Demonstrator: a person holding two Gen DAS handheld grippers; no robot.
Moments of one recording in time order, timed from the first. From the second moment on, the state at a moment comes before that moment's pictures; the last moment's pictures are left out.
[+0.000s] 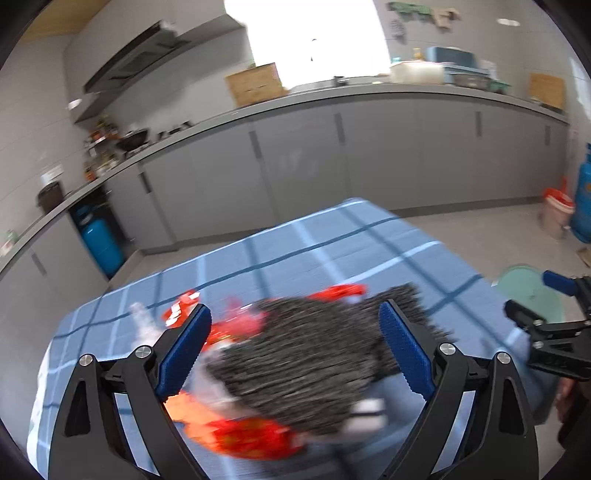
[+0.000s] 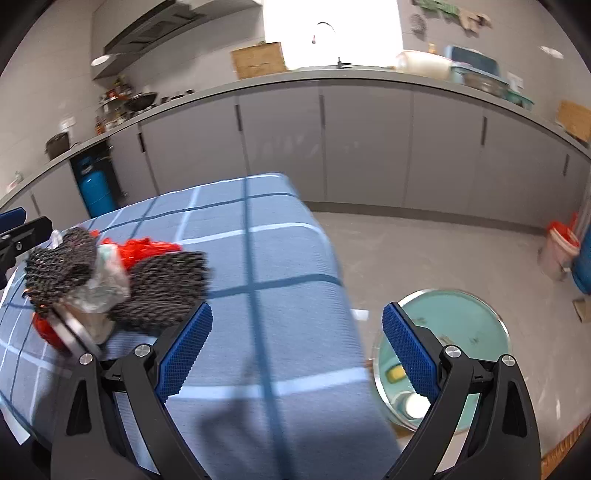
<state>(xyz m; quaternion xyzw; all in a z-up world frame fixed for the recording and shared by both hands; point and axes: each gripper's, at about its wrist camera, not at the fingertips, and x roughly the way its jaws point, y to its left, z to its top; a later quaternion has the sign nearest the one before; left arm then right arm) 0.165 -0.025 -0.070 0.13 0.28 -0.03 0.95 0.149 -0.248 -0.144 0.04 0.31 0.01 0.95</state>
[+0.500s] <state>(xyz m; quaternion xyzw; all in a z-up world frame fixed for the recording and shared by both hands) 0.186 0.009 -0.112 0.05 0.36 -0.05 0.93 0.163 -0.198 -0.140 0.01 0.32 0.05 0.95</state>
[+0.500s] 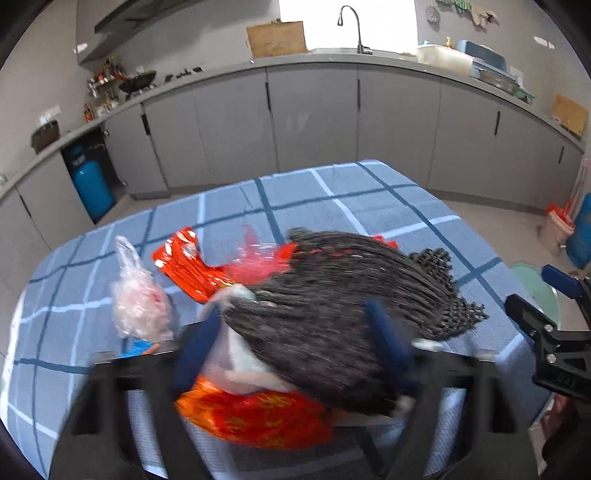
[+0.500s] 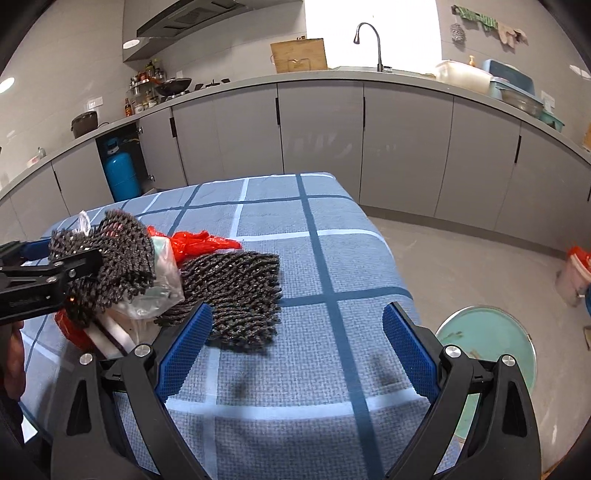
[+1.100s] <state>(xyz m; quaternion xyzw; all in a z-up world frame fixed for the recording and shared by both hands) 0.151 0.083 -0.071 0.05 0.30 0.03 0.95 0.154 -0.121 -0.134 0.00 0.32 0.16 0.93</state>
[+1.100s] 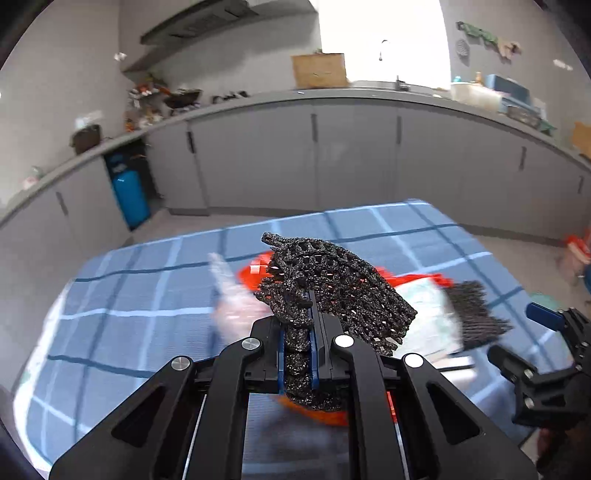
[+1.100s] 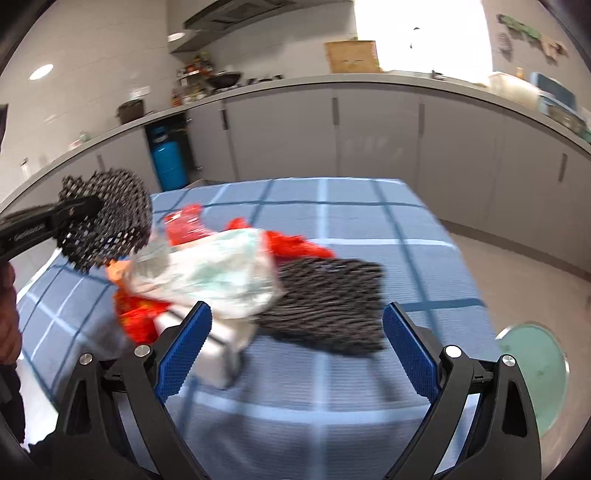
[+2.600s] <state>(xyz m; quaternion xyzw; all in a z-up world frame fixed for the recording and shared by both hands) 0.158 -0.043 -0.051 0.10 0.26 -0.09 0.95 0.129 -0.232 -0.118 0.05 0.29 0.10 0.95</state>
